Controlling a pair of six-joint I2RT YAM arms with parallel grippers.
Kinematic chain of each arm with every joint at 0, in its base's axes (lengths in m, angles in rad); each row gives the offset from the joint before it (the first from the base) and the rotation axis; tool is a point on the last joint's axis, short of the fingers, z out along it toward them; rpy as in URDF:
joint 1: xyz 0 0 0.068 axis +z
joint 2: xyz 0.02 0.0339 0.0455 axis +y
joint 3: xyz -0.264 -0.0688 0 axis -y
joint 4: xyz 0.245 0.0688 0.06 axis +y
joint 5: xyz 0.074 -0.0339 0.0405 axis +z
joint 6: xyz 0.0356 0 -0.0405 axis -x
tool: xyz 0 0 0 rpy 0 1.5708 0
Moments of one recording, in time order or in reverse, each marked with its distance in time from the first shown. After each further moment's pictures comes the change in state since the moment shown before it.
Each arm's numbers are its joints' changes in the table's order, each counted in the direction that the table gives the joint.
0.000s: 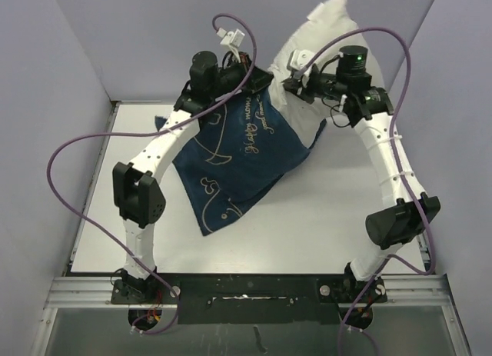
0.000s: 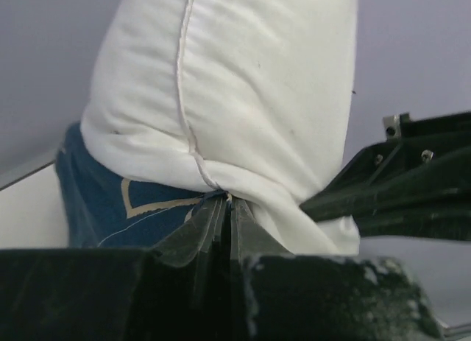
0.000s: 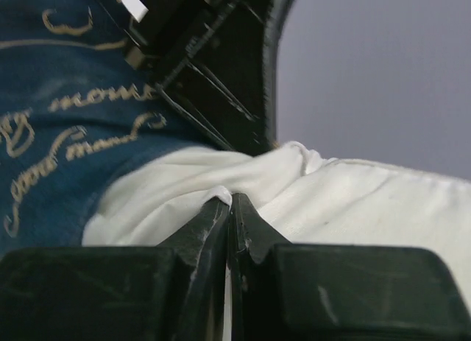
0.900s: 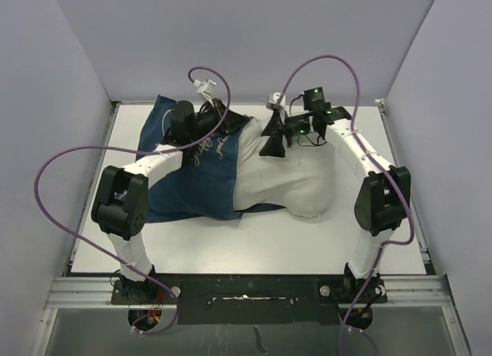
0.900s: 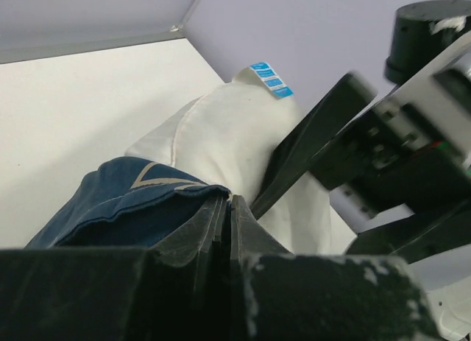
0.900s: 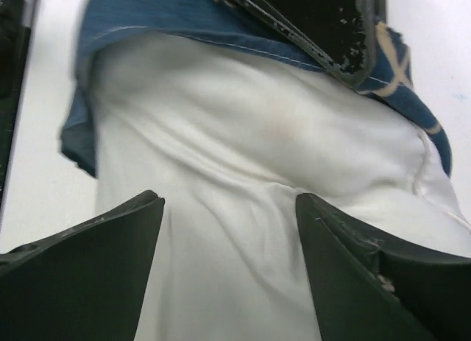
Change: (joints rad) left arm 0.129 -0.252 -0.853 -0.601 -0.064 0.171; right arm 0.120 0.175 -0.303 0.013 0.216 -0.127
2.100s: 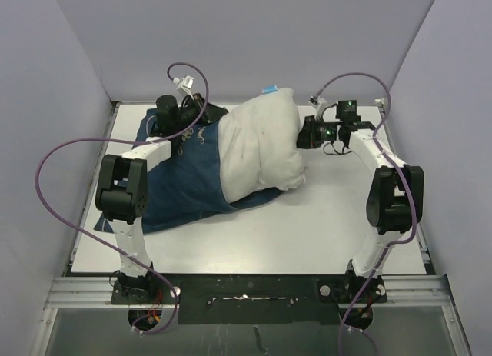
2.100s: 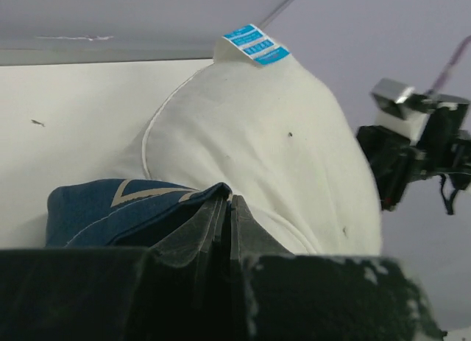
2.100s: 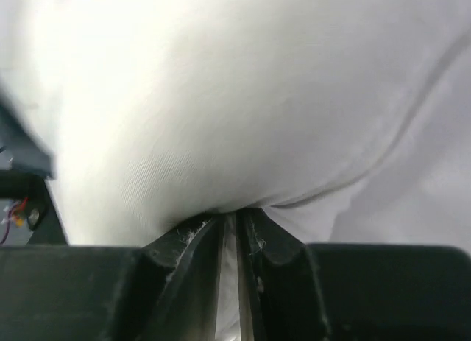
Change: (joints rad) left arm 0.158 0.157 0.100 0.000 -0.047 0.069; right arm -0.286 -0.046 -0.311 -0.217 -0.143 -0.616
